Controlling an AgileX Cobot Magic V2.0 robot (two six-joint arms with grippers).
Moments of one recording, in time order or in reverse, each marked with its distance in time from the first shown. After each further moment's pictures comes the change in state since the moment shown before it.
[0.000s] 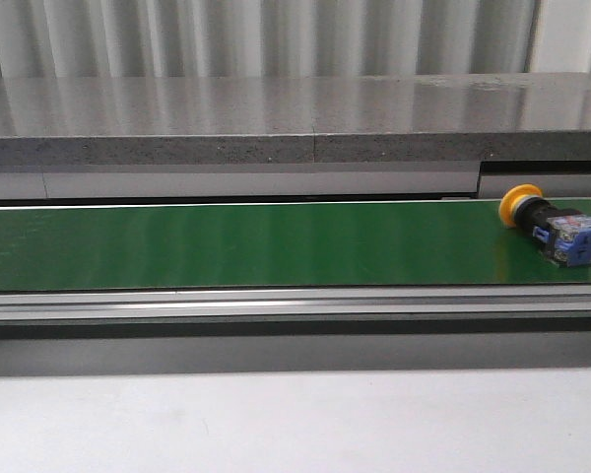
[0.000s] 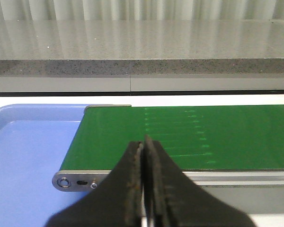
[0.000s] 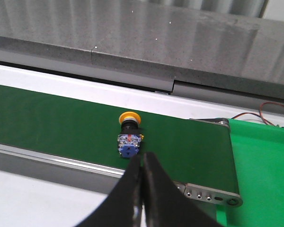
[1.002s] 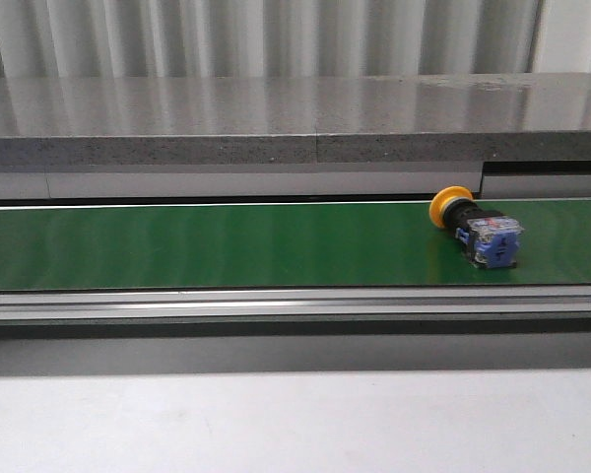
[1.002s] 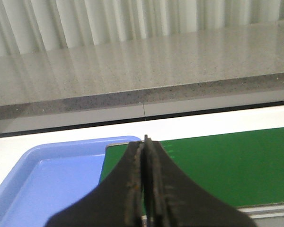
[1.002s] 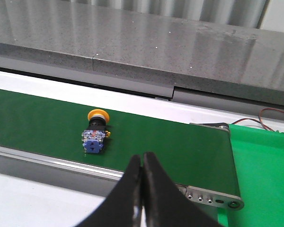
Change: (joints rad) left arm 0.000 0.173 -0.272 0.130 0.107 0.000; right arm 0.000 -0.051 0.026 0.000 -0.001 0.000
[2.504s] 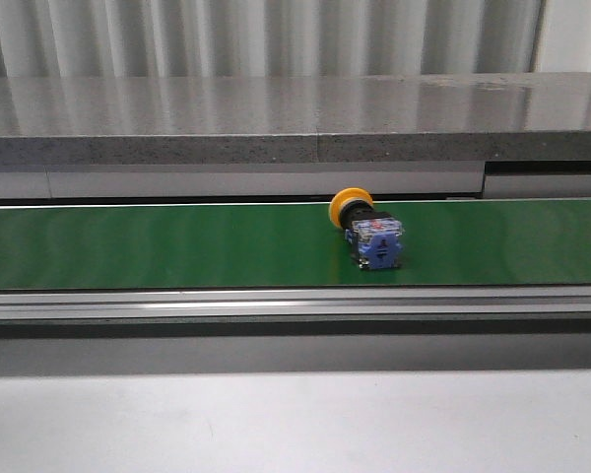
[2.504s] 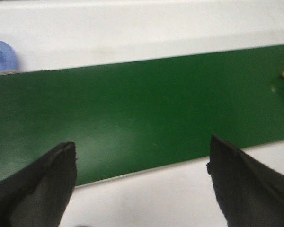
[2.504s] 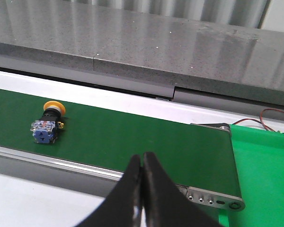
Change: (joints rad) left arm -0.190 0.966 -0.713 -0.244 0.502 -0.011; right arm 0.000 0.000 0.000 0.000 0.000 0.000
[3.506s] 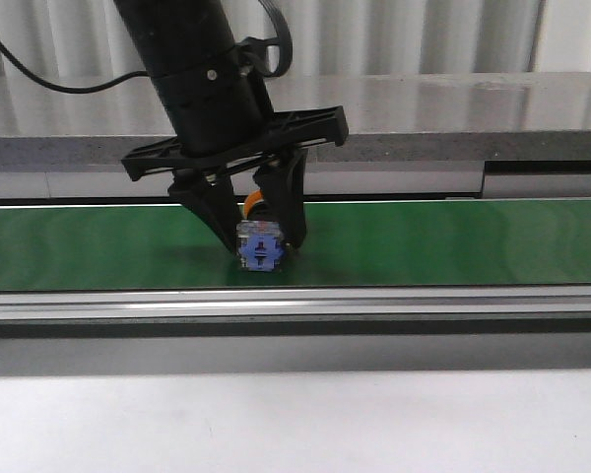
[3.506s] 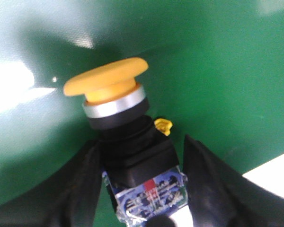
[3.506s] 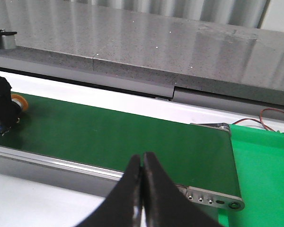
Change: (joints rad) left arm -0.435 0.806 -0.539 0.021 0.126 -0.299; right arm 0.000 0.000 0.000 0.000 0.000 0.000
